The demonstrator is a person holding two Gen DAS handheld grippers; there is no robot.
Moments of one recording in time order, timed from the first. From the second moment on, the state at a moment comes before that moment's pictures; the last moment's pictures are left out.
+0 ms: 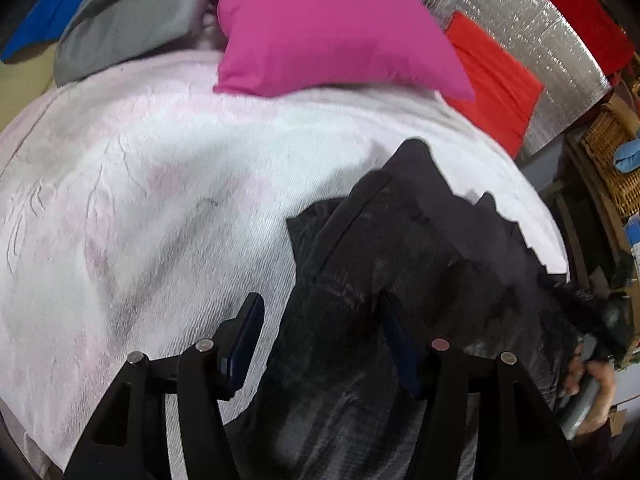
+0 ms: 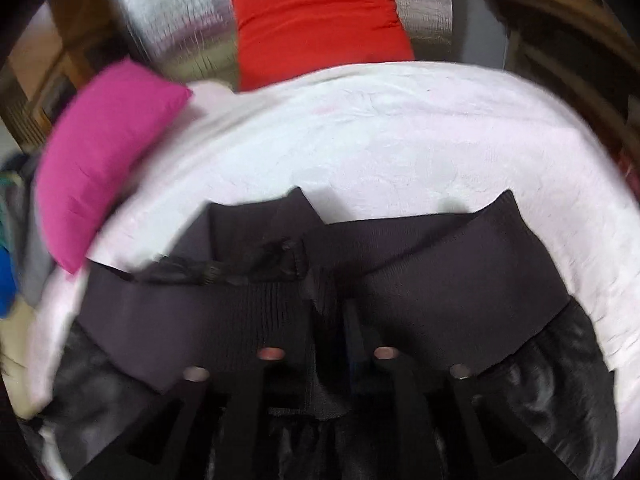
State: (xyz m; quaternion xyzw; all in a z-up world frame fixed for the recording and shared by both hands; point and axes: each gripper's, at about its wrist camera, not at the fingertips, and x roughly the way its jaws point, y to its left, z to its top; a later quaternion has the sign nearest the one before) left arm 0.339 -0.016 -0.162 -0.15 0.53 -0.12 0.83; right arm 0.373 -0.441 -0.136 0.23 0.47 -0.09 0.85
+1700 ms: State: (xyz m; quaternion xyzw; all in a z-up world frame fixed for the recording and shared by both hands) left arm 0.275 -0.090 -0.143 0.06 0.41 -0.09 0.91; right arm 0.189 -0.487 -0.122 0.28 0.34 -0.13 0.89
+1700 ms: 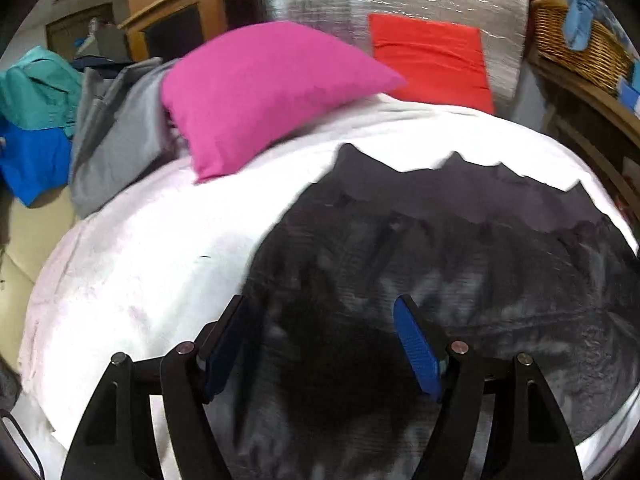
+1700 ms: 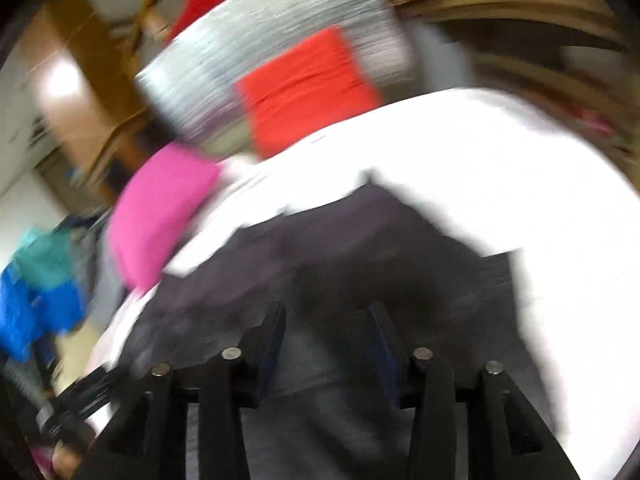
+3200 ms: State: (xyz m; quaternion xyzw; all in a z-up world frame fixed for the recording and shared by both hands) left arm 0.239 0.006 -0.209 -0.34 0.48 -0.15 0.79; right arm 0.074 -0.498 -0.221 0.61 0.29 -0.06 0.74
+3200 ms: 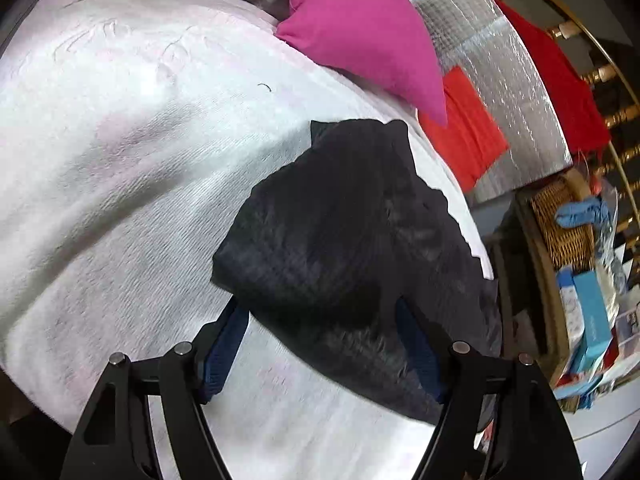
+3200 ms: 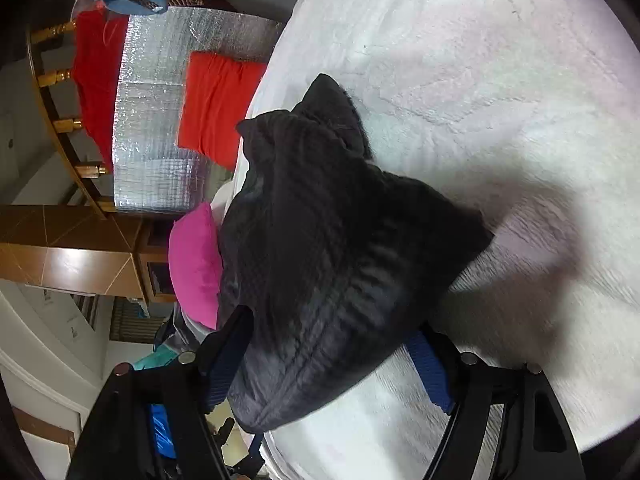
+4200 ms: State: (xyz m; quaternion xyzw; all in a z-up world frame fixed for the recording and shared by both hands) left arm 0.257 0.009 -0.215 -0.35 0.48 -0.10 0.80; right arm 0.085 -0.526 -0.225 0.61 0.27 -0.10 0.73
